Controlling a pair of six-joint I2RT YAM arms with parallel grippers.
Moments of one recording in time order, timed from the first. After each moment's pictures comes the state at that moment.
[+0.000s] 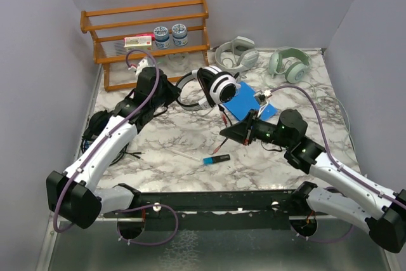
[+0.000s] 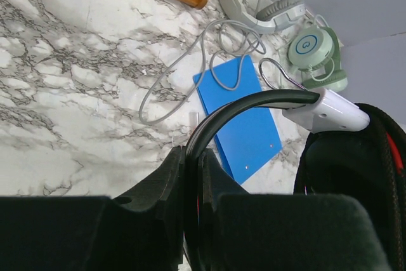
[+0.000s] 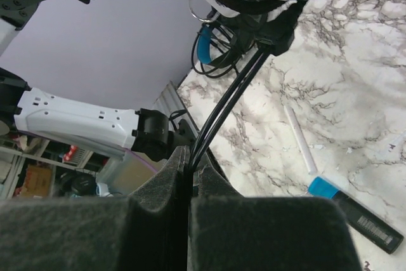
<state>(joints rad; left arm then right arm) -0.44 1.21 1.12 -0.41 -0.15 -0.93 0.72 0.88 0.61 0.21 -0.45 0.74</state>
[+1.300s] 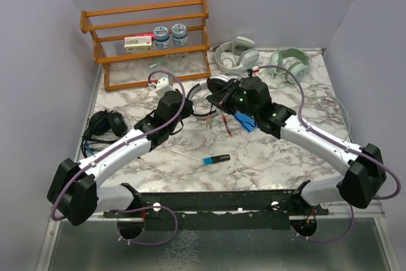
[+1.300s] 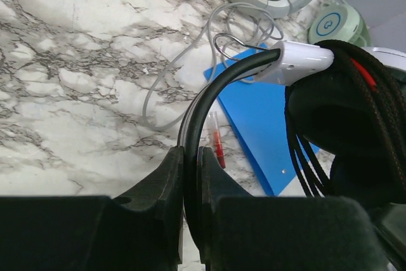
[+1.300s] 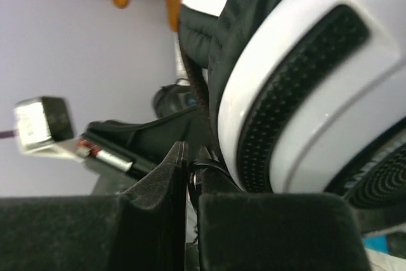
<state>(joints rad) -0.67 1.23 0.84 -0.03 -0.36 -0.83 0.74 1.35 1.08 -0.05 0.03 1.16</state>
